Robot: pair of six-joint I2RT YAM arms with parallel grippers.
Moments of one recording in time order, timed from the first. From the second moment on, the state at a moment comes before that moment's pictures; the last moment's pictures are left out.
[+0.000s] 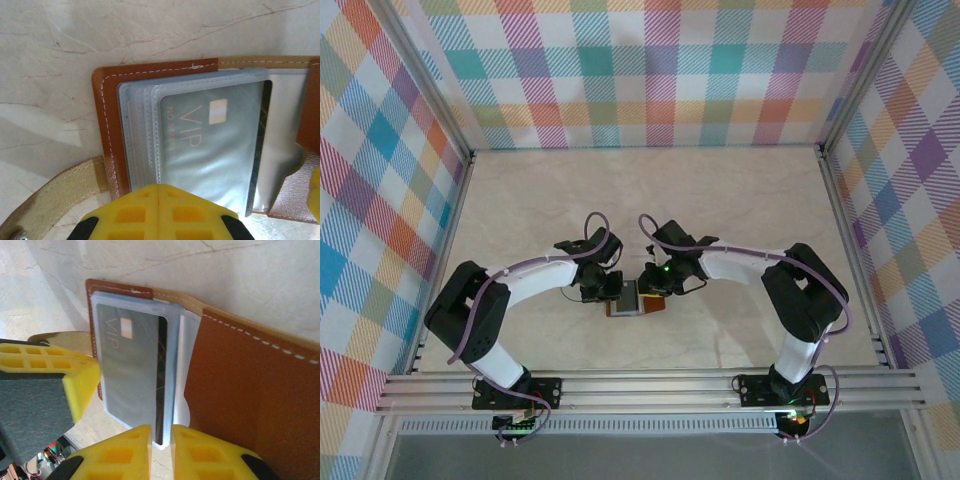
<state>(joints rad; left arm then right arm) -0.64 1.61 0.92 -0.62 0.18 -0.68 0.74 1.76 1.01 -0.37 -0.50 0.72</state>
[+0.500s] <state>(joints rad) -0.64 1.62 0.92 -0.62 0.18 -0.66 0.73 1.81 0.95 -0.20 -0.58 0.76</state>
